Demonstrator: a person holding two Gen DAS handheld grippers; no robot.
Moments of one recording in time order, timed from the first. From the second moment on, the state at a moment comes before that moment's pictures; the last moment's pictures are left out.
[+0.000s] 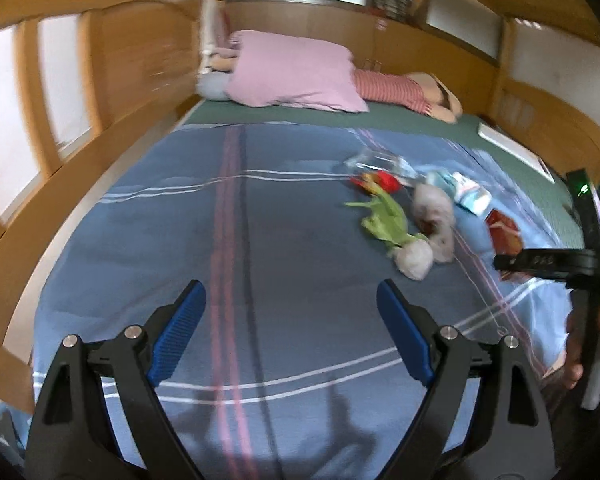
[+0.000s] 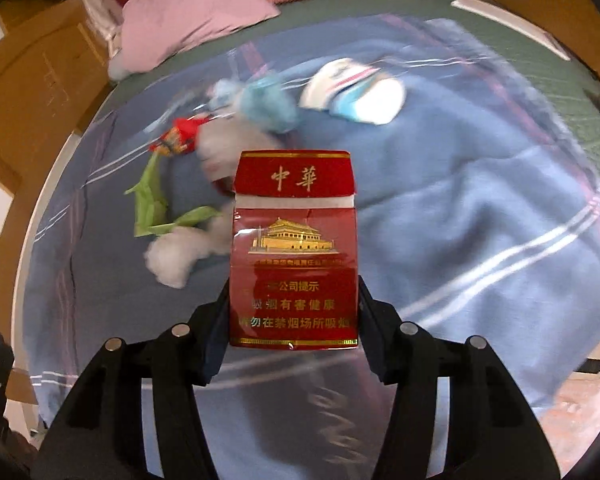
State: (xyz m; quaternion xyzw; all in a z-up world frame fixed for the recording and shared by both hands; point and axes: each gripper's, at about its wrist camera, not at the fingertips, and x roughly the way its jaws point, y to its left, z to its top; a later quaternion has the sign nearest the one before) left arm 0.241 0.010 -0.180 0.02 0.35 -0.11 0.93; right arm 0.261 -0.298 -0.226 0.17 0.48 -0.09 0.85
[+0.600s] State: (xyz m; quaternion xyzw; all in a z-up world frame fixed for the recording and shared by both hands) left arm 0.347 -0.140 -0.268 0.01 0.44 -0.17 0.88; right arm 0.220 -0.364 -0.222 0.28 0.44 -0.06 0.85
